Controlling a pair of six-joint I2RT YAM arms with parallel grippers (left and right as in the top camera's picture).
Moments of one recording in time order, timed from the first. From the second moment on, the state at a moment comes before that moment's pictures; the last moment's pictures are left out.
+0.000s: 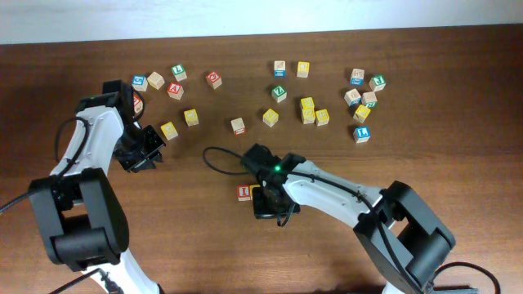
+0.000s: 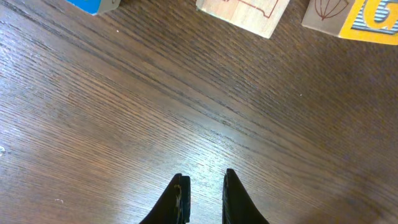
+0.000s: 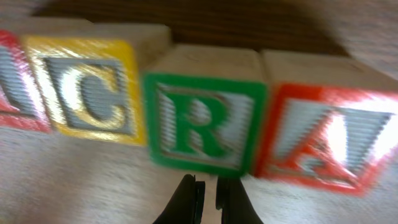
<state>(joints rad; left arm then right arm) 0.13 1.96 1.45 -1.10 0.11 -0.49 0.76 1.88 1.15 -0.76 -0.18 0.71</state>
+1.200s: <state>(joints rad) 0.13 1.96 1.45 -1.10 0.11 -0.49 0.77 1.88 1.14 -0.68 -0.15 0.71</state>
